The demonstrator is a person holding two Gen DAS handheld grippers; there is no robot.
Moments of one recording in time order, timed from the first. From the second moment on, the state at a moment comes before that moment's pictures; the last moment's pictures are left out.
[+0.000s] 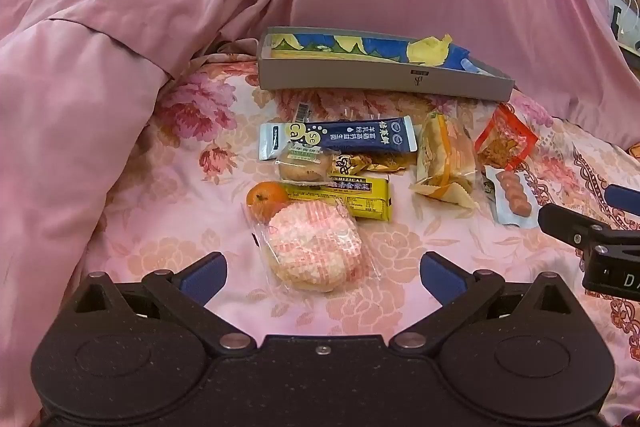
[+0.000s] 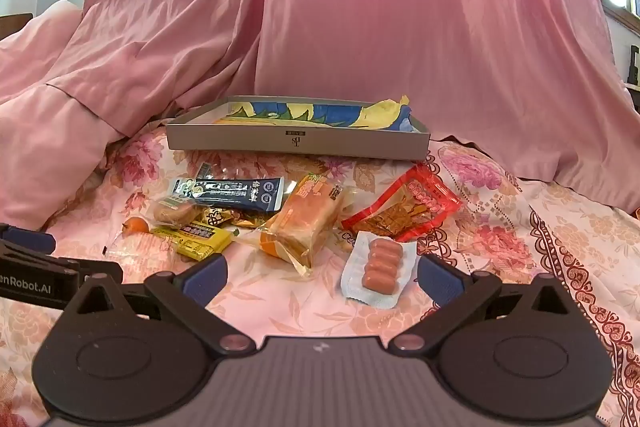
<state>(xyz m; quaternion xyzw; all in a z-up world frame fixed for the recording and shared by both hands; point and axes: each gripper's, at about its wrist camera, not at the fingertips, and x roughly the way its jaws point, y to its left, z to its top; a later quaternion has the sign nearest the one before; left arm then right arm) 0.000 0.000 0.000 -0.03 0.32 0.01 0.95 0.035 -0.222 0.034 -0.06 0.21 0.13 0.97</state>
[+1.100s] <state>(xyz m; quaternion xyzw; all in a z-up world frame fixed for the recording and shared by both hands) -0.004 0.004 -0.011 -0.03 0.32 0.01 0.95 0.034 -0.222 0.033 -0.06 0.21 0.13 0.97</state>
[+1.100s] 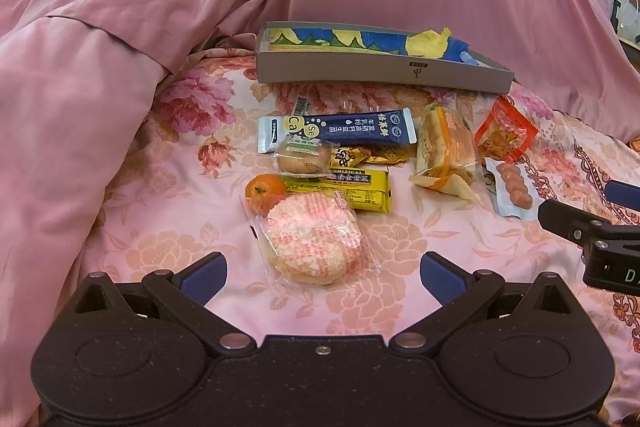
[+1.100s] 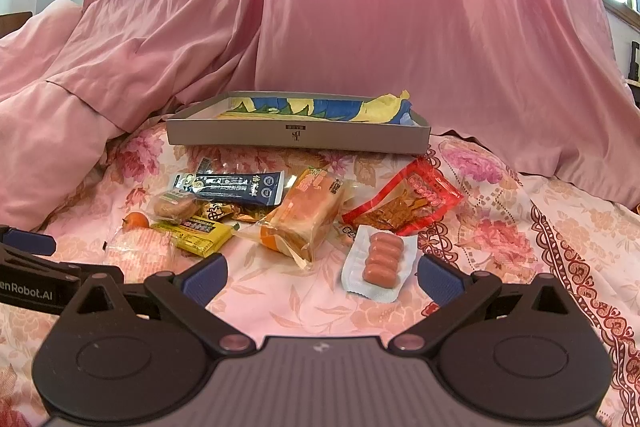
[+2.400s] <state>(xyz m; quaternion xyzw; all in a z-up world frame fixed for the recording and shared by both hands) 0.009 0.003 -0.016 -0.01 0.33 0.00 0.94 0.045 -0.223 0.025 -0.06 0.22 0.18 0.96</state>
